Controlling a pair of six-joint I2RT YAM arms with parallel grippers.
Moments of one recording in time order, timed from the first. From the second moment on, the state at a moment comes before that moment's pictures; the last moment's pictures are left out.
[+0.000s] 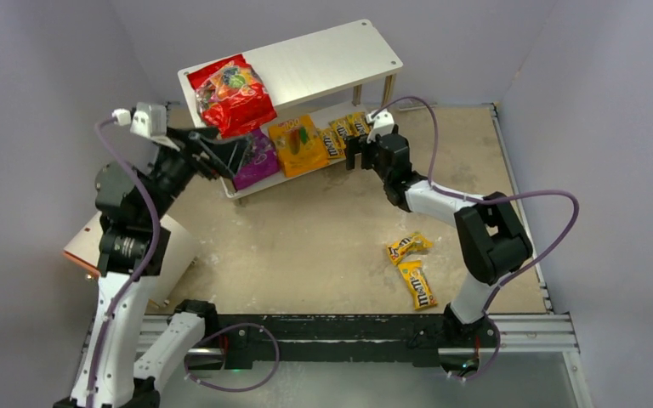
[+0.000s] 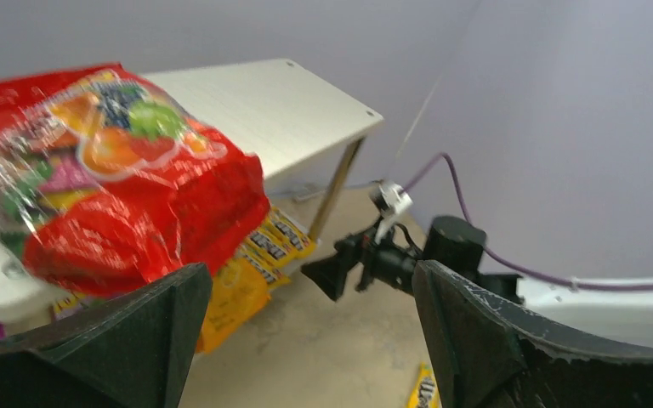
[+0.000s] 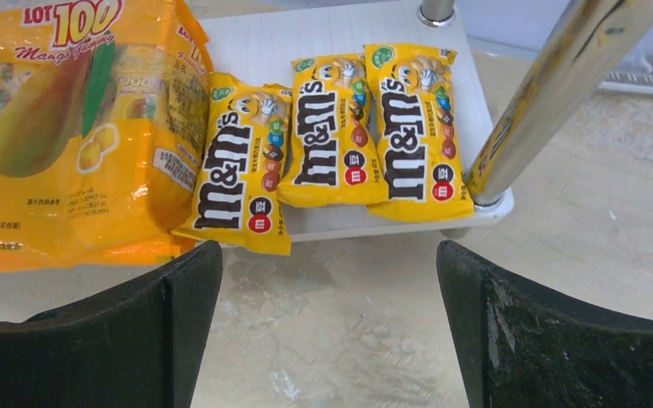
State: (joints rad) left arm -0.14 0.85 1.21 -0.18 0.34 -0.41; right arm 0.48 1.73 1.01 0.46 0.12 0.09
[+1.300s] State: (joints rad) left arm -0.14 0.61 0.39 -0.40 0.44 -0.64; right arm 0.47 1.73 1.03 0.44 0.09 0.09
